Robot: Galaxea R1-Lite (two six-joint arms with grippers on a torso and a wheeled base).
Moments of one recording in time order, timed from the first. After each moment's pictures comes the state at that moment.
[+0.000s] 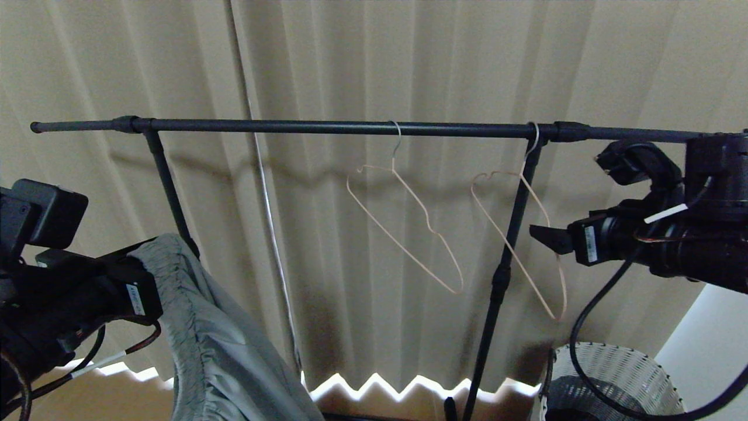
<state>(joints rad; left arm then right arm) -0.28 1.23 -0.39 -0.73 0.12 0.15 0.31 1.53 -0.91 -0.18 -0.18 -0.02</state>
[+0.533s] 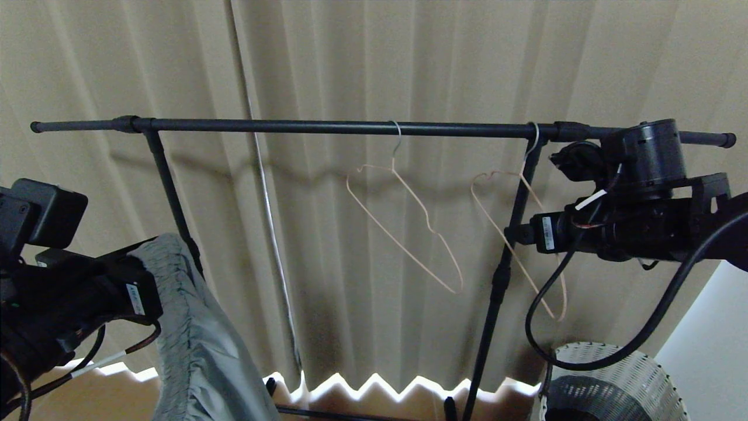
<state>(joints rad) -0.28 1.22 -0.39 -0.73 0.12 0.15 0.35 1.69 -1.13 0.04 -0.26 0.17</state>
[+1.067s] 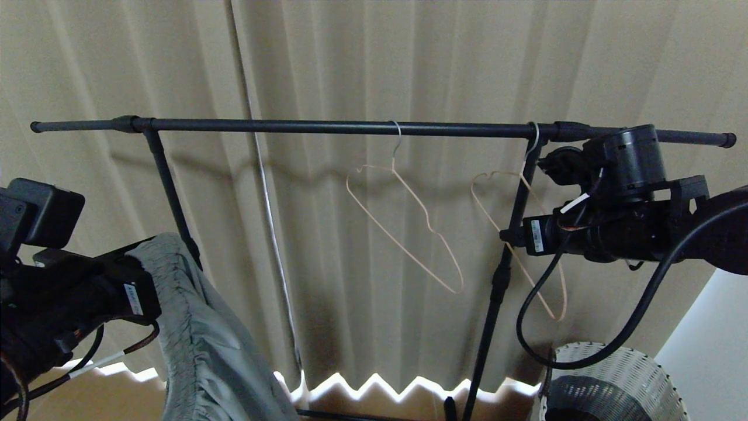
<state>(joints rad) -0.28 1.22 -0.39 -0.73 0.12 0.15 0.36 1.73 -1.14 0.05 -0.26 0.17</state>
